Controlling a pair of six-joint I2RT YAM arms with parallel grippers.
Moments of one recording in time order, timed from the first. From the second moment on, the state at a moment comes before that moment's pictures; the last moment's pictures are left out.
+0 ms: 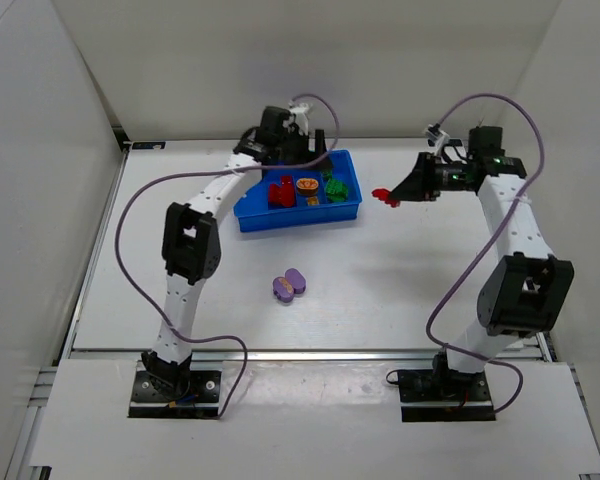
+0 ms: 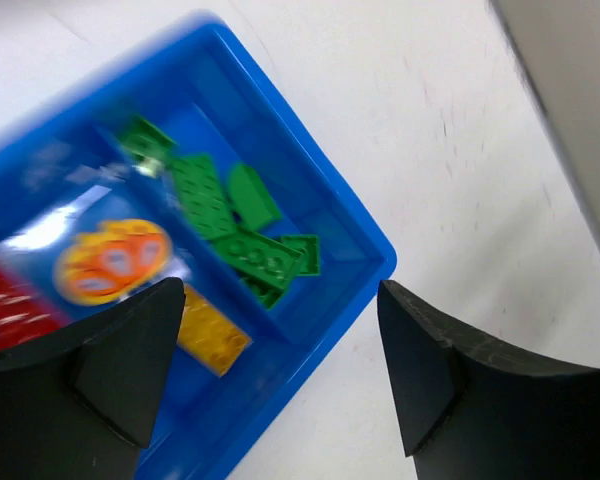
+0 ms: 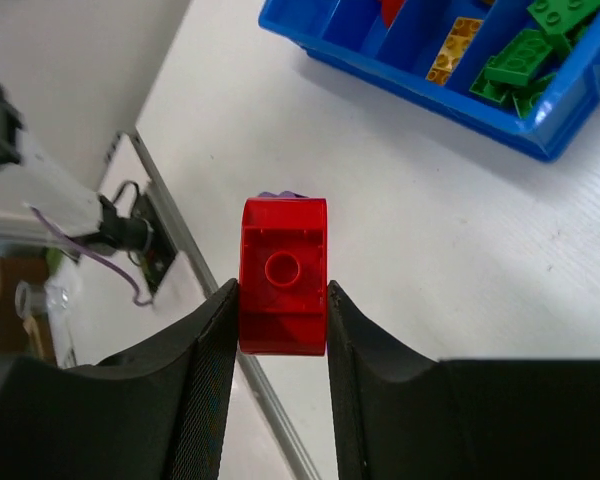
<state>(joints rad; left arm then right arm) -0.47 2.33 2.15 -0.38 0.43 -0.28 -0.09 1.60 1.48 -0.85 -1.14 -0.12</state>
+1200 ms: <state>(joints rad) 0.17 1.40 1.36 -0.55 0.66 -0.25 0.60 2.44 2.36 -0.73 -0.23 -0.08</state>
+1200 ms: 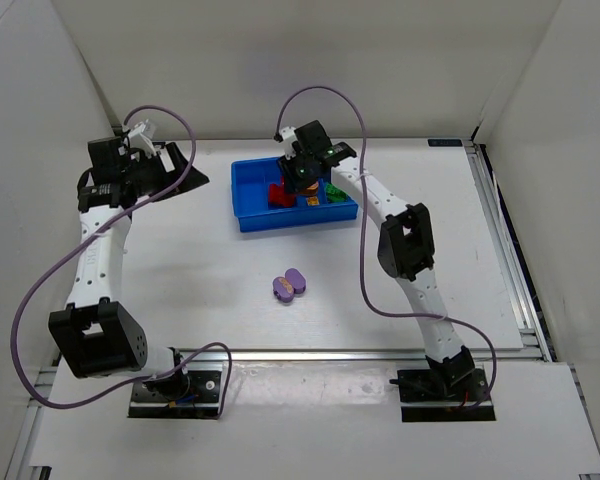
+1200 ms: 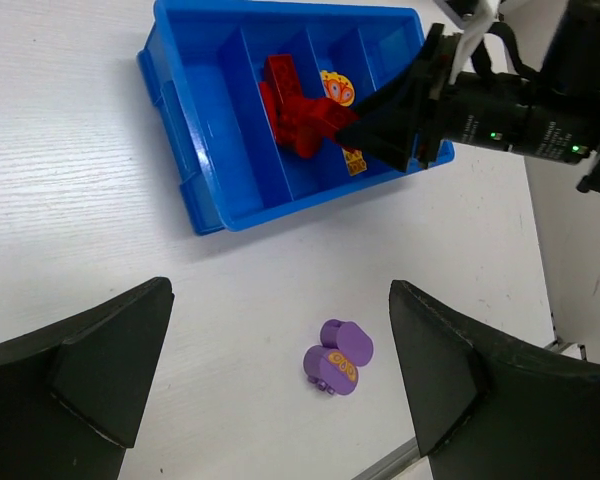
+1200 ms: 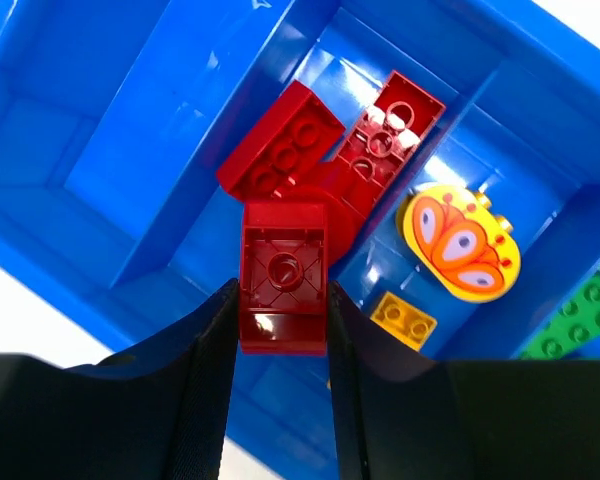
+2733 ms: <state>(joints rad) -0.66 1.48 1.13 -0.82 0.40 0.18 0.24 1.57 1.46 -1.03 -0.67 -0.53</state>
